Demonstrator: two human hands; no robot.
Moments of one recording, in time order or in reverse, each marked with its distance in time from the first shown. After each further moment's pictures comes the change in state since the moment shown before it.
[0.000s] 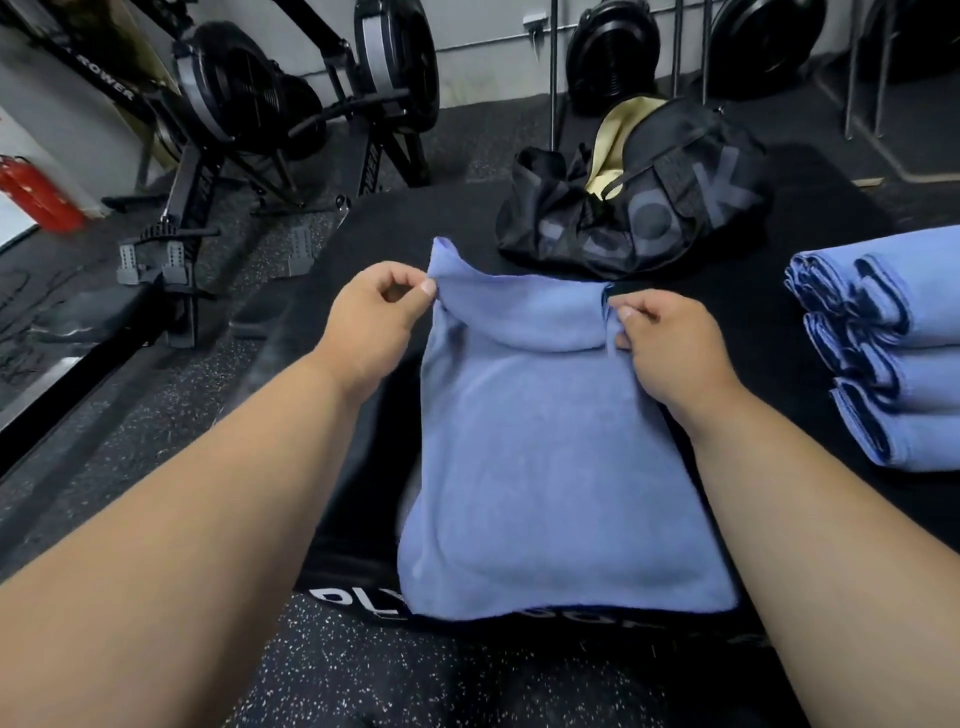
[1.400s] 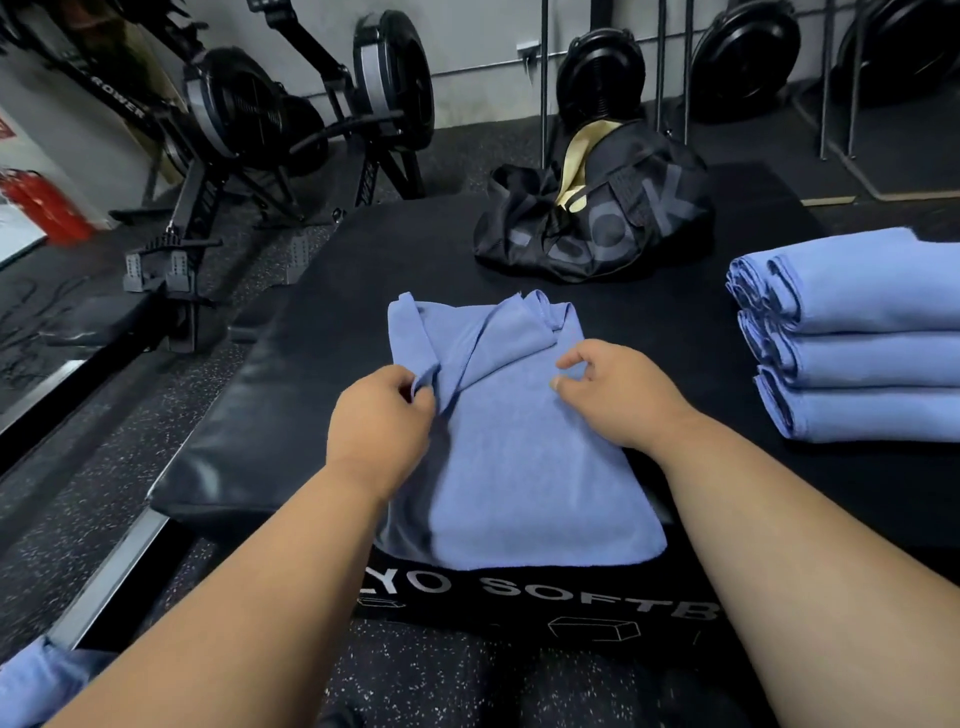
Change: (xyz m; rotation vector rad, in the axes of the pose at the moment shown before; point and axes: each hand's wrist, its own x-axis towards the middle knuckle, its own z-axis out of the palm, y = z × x) left_hand -0.125 0.010 0.045 0.593 0.119 -0.163; right_hand -0.053 0.013 -0.028 -0.316 -0.335 -0.034
